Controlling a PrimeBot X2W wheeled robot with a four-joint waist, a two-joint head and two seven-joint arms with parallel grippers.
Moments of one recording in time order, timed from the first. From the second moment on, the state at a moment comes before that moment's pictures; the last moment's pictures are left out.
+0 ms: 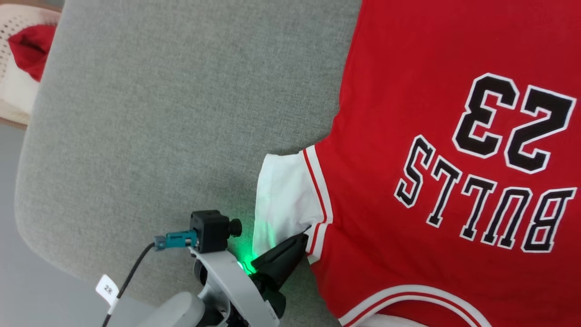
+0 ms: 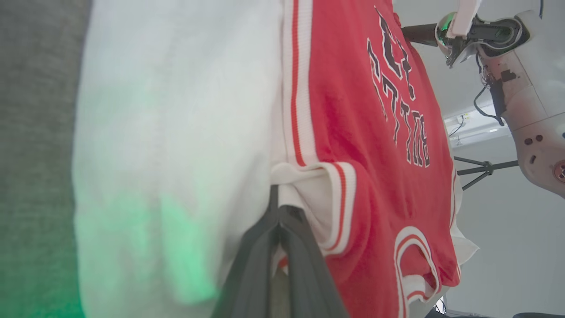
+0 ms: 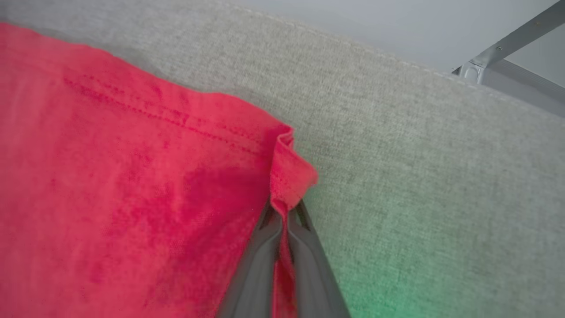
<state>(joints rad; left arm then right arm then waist) -0.37 0.46 -0.77 -0.02 -1.14 -0.06 0.01 -1.14 -0.69 0.31 0.63 0.61 0.13 0.86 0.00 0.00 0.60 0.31</state>
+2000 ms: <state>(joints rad) -0.26 0.60 -0.77 0.02 -1.17 0.03 0.06 -0.19 -0.74 0.04 -0.22 0.77 0.13 0.86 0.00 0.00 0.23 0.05</state>
